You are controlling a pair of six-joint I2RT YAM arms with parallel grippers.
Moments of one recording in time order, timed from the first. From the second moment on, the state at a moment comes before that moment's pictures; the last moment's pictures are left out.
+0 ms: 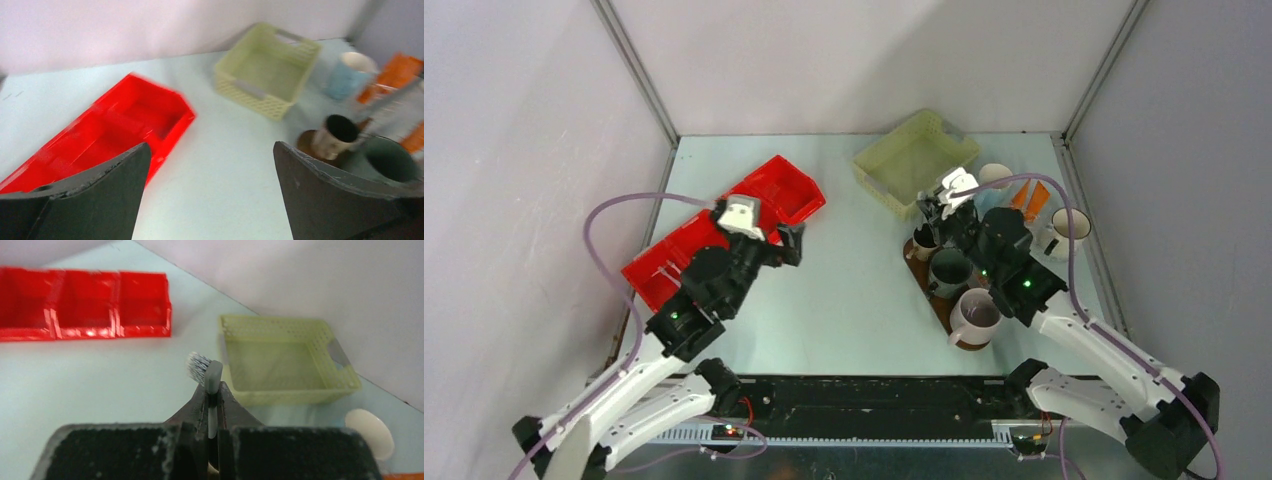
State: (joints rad) left arm -0.79 0.69 0.73 -0.05 -0.40 -0.08; right arm 0.66 0.95 0.82 0.11 0.03 -0.14
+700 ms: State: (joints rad) left arm -0.38 0.39 0.60 -0.41 -0.71 -0.20; right arm 0.66 1.20 0.69 0.25 0.15 -0.28
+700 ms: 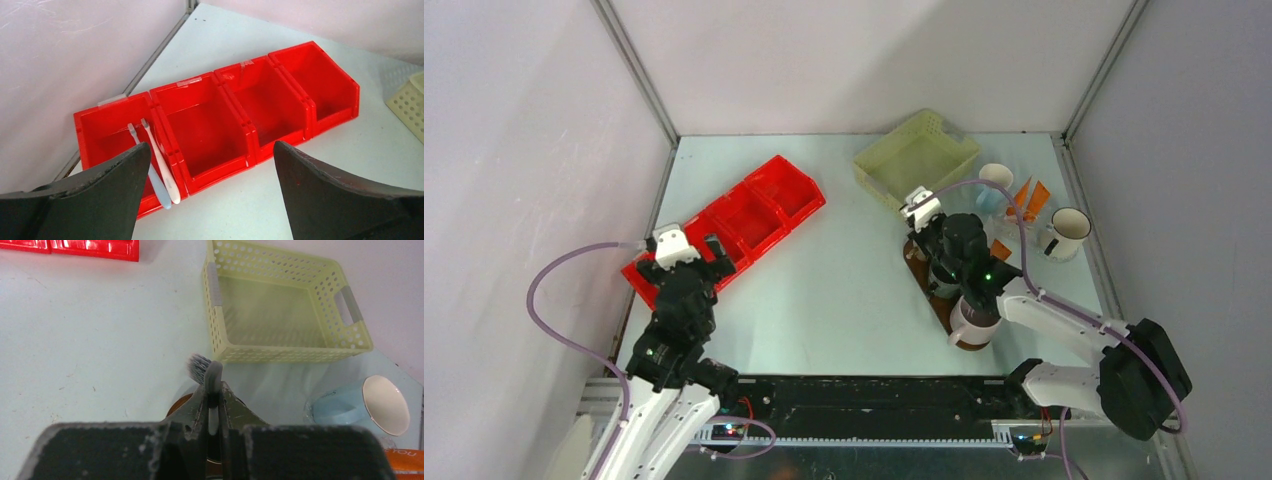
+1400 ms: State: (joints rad) left arm -0.31 0.40 0.60 -0.51 -0.87 -0.36; right arm 0.72 0.85 0.66 0.15 0.18 -0.26
